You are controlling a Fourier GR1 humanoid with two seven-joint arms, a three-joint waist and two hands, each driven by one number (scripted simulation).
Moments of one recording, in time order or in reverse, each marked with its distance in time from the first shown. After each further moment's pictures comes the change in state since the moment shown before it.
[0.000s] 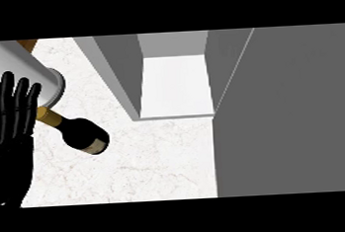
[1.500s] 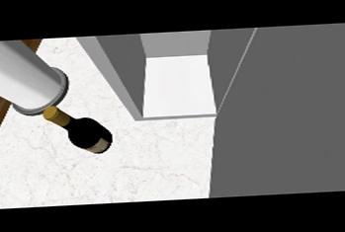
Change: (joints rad) left arm 0.003 0.431 0.382 0.125 1.106 -0.378 0.376; right arm -0.122 -0.052 0.134 -0.370 -0.158 -0.021 0.611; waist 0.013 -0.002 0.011
